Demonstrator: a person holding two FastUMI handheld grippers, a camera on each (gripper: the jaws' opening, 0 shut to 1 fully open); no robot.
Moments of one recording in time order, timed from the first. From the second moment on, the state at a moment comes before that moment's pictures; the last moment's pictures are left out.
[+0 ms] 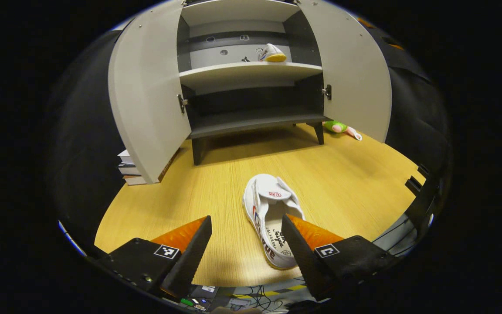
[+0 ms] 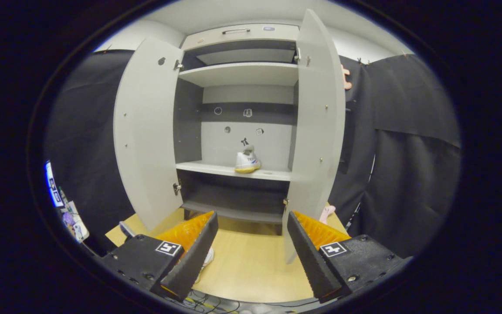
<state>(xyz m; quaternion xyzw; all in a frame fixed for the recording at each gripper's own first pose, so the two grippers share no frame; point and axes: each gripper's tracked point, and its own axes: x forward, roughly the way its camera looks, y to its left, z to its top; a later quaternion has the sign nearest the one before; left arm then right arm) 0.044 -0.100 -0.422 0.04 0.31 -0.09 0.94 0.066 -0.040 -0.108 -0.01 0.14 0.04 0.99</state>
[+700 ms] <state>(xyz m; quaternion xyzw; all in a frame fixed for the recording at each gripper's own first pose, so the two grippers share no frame) 0.136 -0.106 -0.494 0.02 0.37 -0.07 0.93 0.086 -0.039 -0.135 -0.02 0.17 0.06 0.98</state>
